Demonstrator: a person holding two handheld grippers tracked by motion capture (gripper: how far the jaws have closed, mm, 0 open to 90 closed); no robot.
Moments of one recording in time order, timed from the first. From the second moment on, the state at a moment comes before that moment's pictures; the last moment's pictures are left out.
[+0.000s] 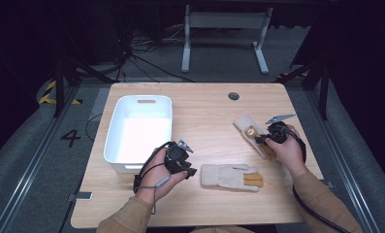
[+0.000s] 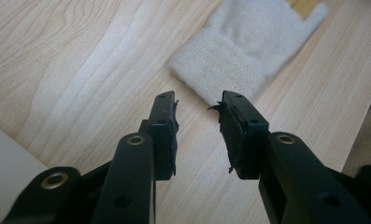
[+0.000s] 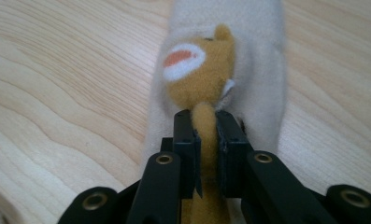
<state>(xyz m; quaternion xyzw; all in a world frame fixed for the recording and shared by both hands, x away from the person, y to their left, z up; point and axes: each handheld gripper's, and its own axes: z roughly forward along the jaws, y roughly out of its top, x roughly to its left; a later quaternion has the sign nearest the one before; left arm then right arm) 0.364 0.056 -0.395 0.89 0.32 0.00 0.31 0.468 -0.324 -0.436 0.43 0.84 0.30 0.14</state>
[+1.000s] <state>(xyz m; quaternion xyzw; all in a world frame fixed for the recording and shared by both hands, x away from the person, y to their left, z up) 0.371 0.049 -0.385 0.90 0.31 -0.02 0.31 0.417 -0.328 -0.371 0.37 0.84 0.36 0.15</state>
